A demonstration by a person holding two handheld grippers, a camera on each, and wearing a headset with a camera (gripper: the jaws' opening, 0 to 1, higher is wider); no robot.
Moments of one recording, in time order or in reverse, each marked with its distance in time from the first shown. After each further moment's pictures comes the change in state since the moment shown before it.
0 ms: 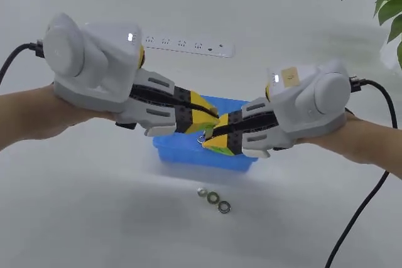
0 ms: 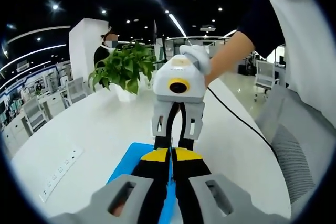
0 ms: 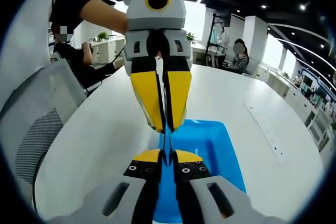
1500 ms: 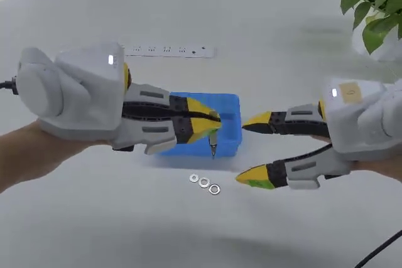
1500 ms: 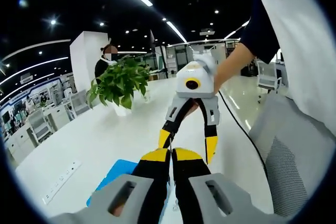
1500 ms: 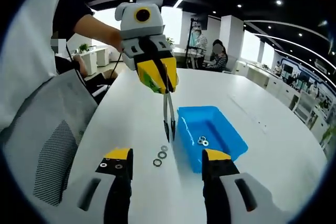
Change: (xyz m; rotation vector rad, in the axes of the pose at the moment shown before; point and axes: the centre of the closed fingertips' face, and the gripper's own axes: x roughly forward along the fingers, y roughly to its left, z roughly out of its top) left arm 0.002 -0.056 0.038 0.041 -0.065 0.045; right arm -0.084 0.064 -0.019 0.126 -0.044 -0.153
